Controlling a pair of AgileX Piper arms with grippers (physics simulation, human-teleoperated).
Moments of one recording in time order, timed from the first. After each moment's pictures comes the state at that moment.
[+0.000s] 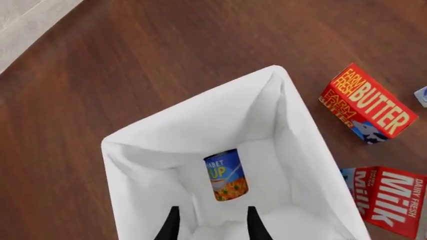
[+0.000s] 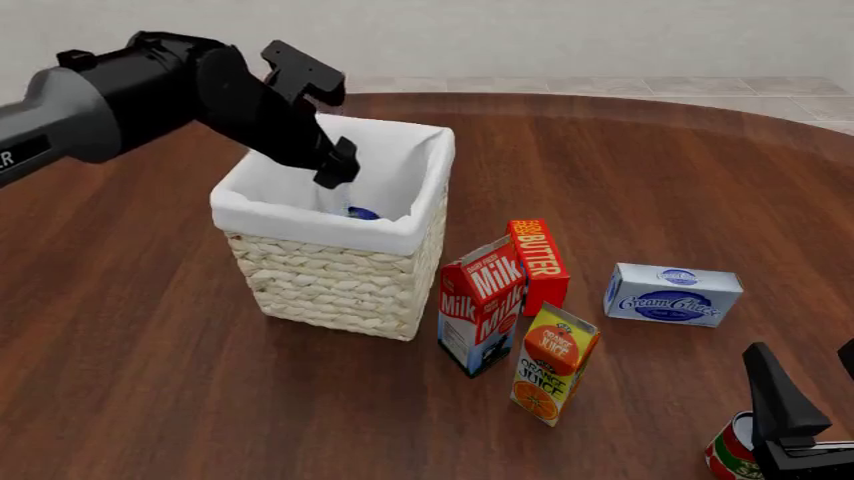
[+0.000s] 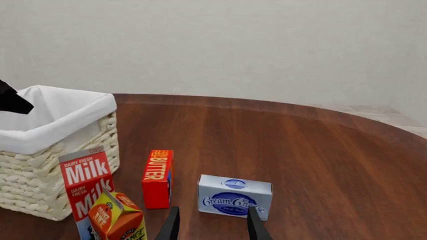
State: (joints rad) left arm -0.38 1.74 -1.55 0.70 0.28; right arm 0.03 0.01 0.00 0.00 -0.02
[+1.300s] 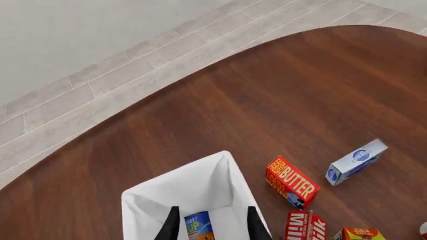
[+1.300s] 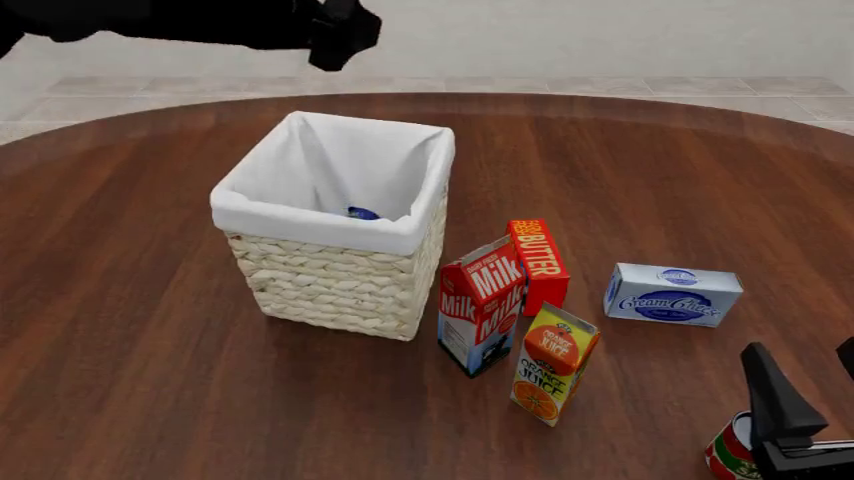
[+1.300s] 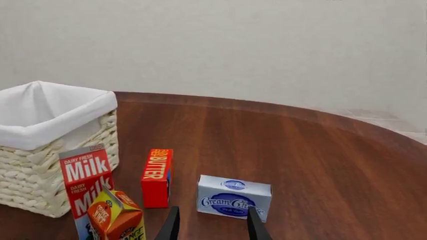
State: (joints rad) left arm -0.52 1.44 -1.58 0.58 0.16; right arm 0.04 0.01 0.00 -0.01 -0.05
